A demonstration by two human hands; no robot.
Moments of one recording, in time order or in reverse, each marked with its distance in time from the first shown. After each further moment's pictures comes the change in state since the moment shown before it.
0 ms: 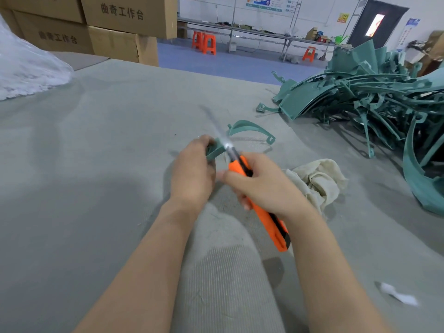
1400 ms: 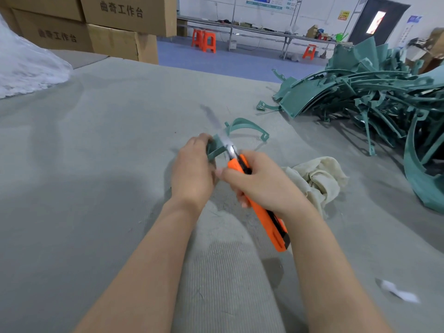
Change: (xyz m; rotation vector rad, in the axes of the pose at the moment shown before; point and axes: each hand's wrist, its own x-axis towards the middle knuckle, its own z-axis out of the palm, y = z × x) left_hand 0.000 -0.006 0.003 0.161 0.043 0.010; right_hand -0.001 0.001 0.000 -0.016 -0.003 0.061
